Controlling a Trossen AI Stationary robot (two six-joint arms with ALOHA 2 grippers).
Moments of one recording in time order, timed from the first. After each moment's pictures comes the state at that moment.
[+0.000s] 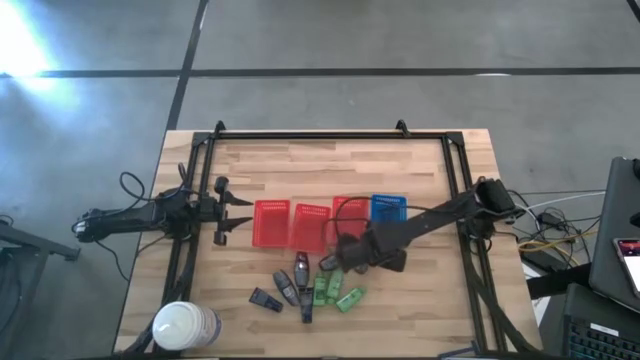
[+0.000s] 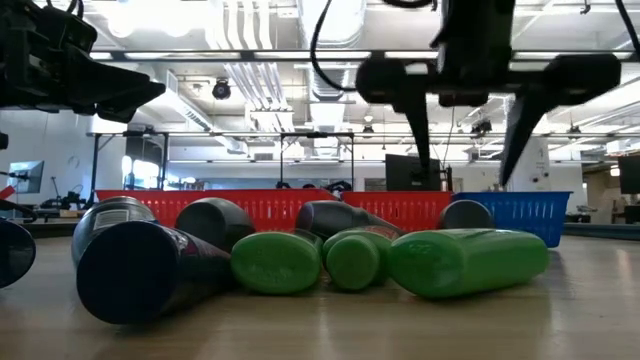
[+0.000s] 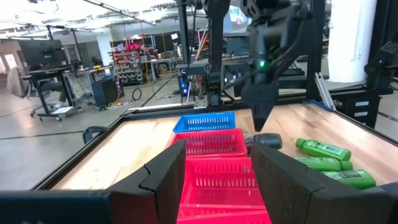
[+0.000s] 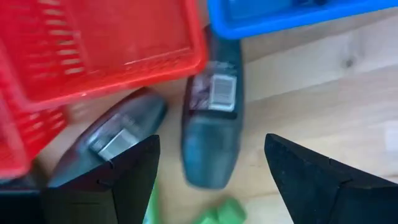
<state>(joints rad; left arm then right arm) 0.07 0.04 0.01 0.02 0.05 0.12 0.31 1.89 1.41 -1.04 0.10 2.20</state>
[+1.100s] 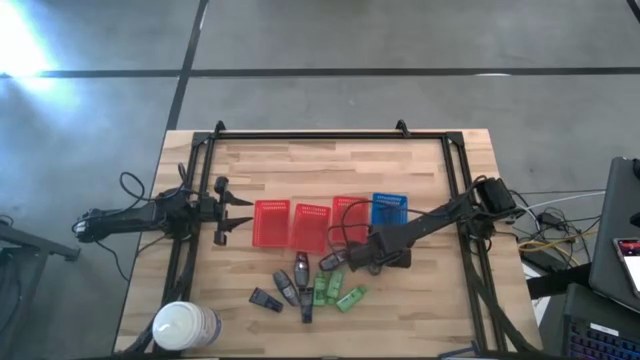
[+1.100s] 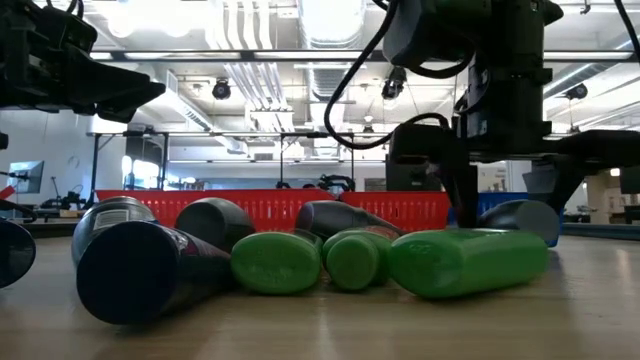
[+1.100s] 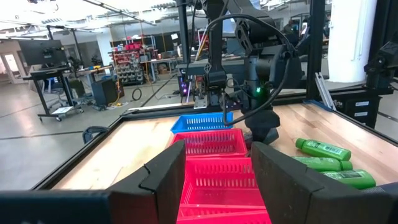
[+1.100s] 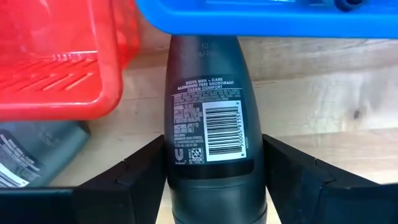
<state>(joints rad) 0.07 0.04 0.01 0.02 0.05 0.12 0.30 1.88 1.16 -0.80 0.06 1.99</state>
